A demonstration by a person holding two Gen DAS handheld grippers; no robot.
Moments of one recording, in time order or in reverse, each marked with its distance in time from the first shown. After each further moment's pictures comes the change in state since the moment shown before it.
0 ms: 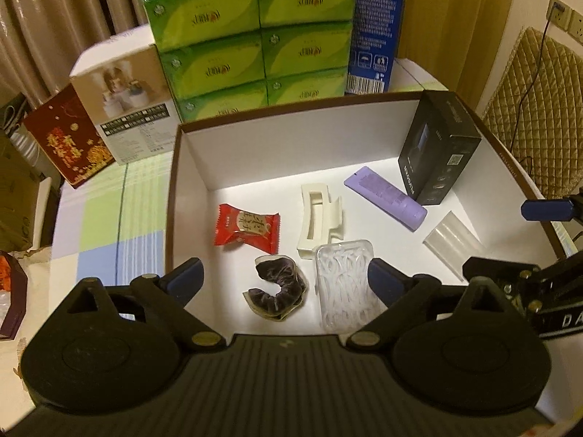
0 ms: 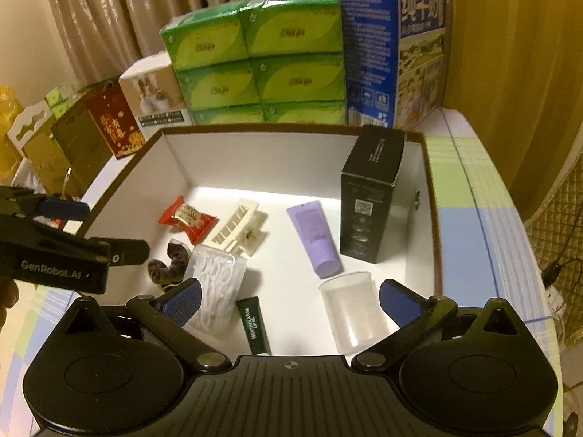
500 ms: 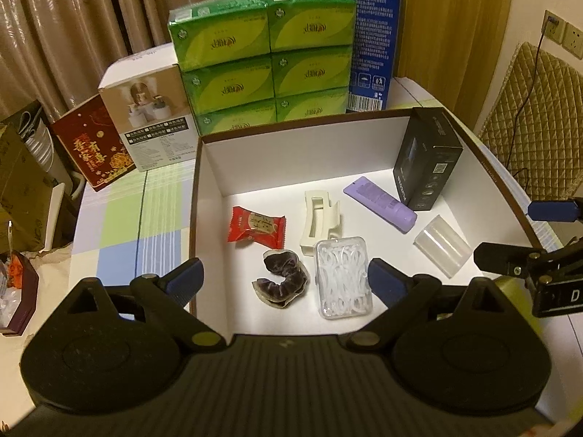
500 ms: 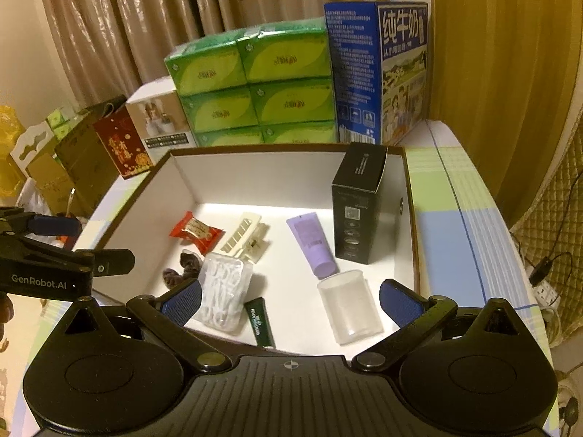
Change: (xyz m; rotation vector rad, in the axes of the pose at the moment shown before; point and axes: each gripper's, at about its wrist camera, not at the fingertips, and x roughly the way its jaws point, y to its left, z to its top) left arm -0.045 -0.002 -0.016 -0.016 -0.059 0.022; right arm -0.041 0.006 -0.009 0.028 -0.063 0.000
